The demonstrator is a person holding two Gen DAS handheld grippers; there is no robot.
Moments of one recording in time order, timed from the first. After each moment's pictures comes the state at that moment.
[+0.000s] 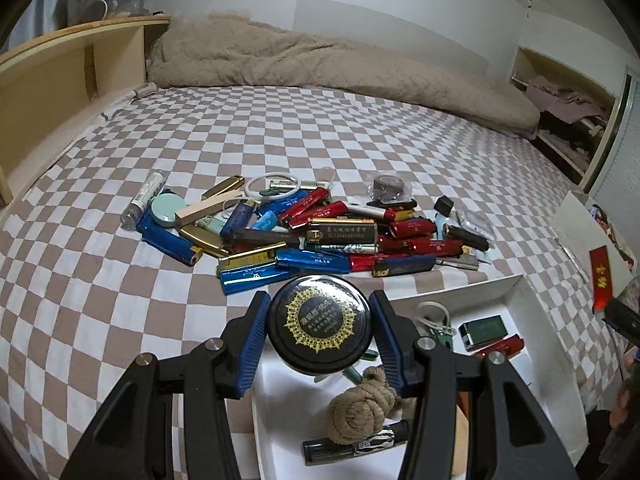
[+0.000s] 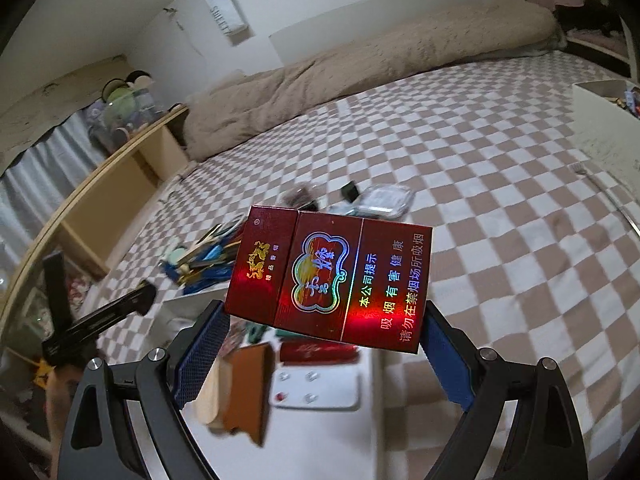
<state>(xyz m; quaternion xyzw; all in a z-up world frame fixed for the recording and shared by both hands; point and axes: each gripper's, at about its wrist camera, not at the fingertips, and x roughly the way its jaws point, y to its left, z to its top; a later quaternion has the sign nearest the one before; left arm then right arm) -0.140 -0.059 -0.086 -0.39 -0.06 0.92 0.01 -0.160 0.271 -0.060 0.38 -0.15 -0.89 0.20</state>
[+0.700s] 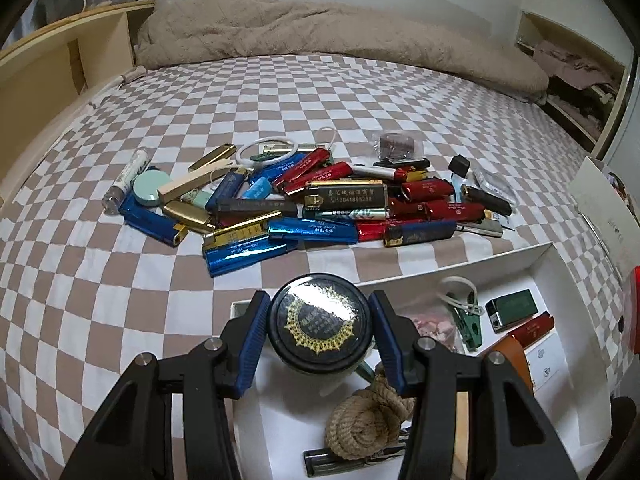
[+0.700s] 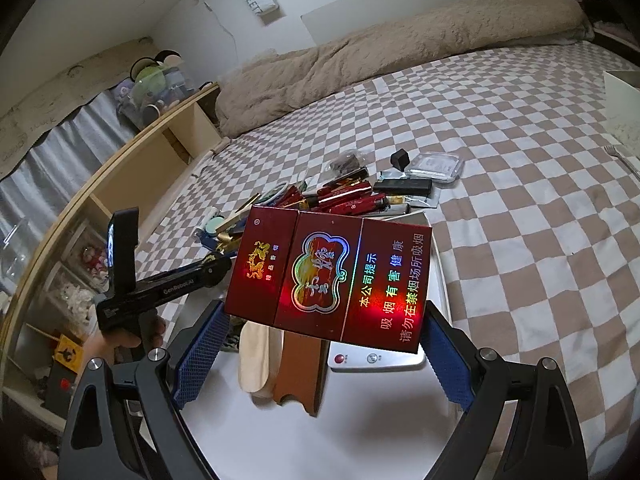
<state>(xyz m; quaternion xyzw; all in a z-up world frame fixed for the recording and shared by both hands) -0.157 -0.047 -0.117 -0.44 -0.04 0.90 0.01 -0.135 0.238 -0.066 0.40 -0.15 -0.87 0.25</state>
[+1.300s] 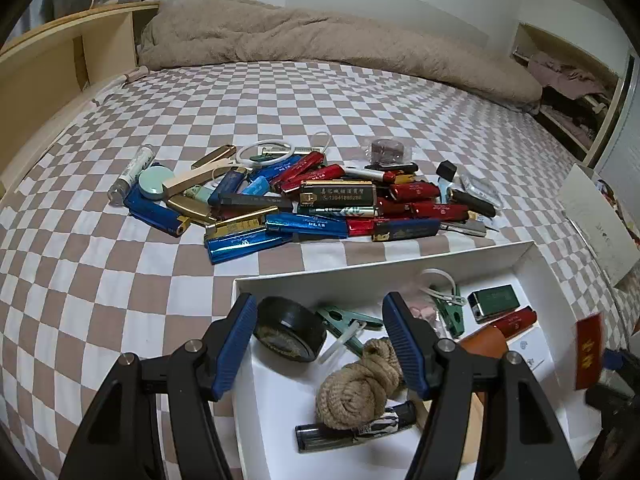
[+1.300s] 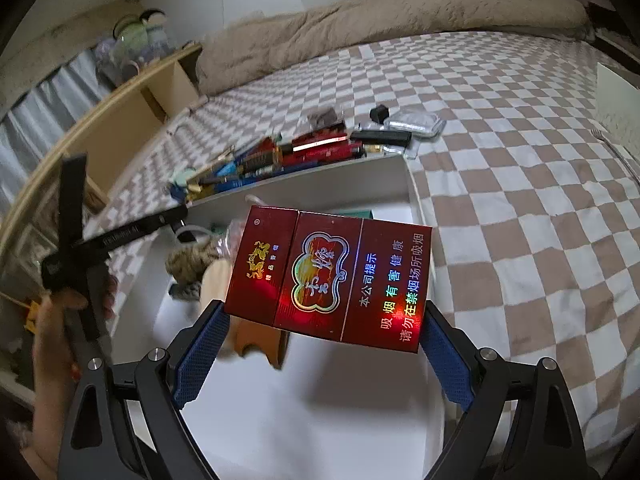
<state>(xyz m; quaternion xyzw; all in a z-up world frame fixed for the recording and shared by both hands) -0.136 -0.048 -0.106 -0.42 -0.05 0.90 0.02 -0.118 0.225 -0.093 0.46 -0.08 -0.86 0.22</state>
